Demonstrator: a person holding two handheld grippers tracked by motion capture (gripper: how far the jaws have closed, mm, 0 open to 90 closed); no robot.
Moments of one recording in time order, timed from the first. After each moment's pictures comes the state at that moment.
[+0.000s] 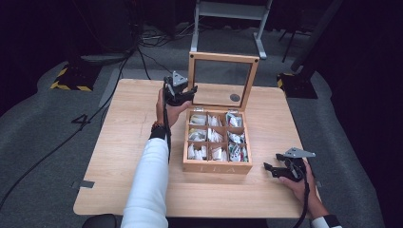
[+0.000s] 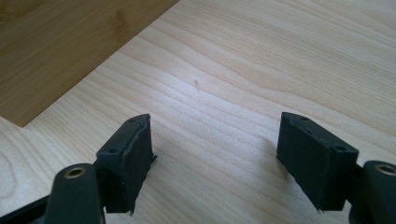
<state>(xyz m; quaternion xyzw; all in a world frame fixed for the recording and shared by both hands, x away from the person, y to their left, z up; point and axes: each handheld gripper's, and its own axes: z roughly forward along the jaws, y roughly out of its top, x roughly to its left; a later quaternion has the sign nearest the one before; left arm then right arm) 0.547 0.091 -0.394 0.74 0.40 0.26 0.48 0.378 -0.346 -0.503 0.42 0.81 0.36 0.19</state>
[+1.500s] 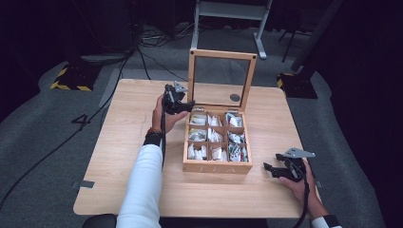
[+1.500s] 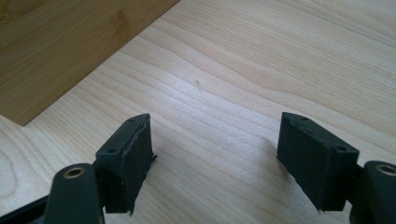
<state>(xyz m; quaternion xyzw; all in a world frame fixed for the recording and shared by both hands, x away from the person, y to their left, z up) 0.537 0.101 -0.412 0.79 0.40 0.22 0.40 0.378 -0.346 -0.503 0.42 0.81 0.36 0.19</state>
